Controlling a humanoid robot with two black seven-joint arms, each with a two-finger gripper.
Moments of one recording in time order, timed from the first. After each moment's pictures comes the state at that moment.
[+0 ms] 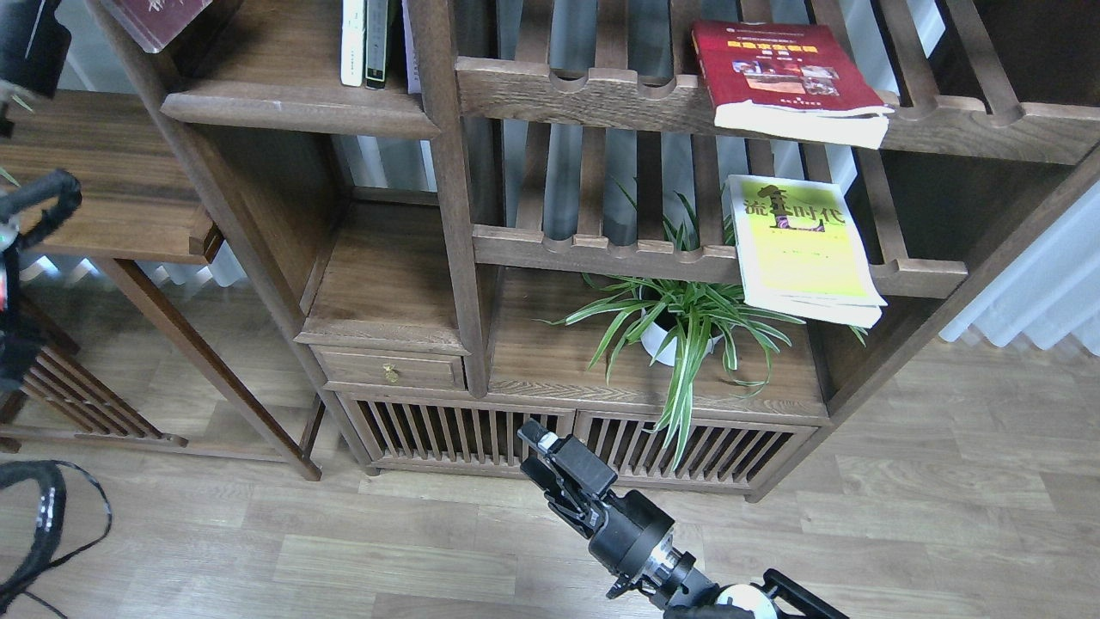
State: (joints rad) left arm -0.81 0.28 -1.58 -1.02 0.94 -0.49 -0.22; right arm 0.00 0.01 0.79 1.07 0.22 0.58 -0.14
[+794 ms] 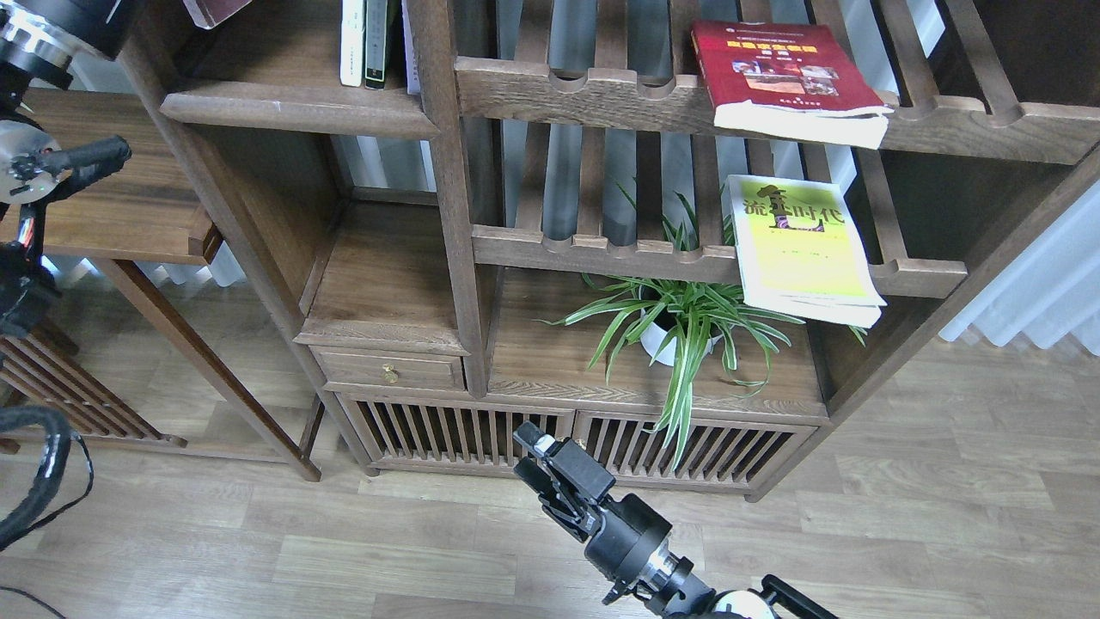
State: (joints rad) left arm -0.98 0.29 -1.38 -0.77 1.01 -0.49 -0.33; right arm -0.02 0.01 0.79 1.13 0.22 0.58 -0.15
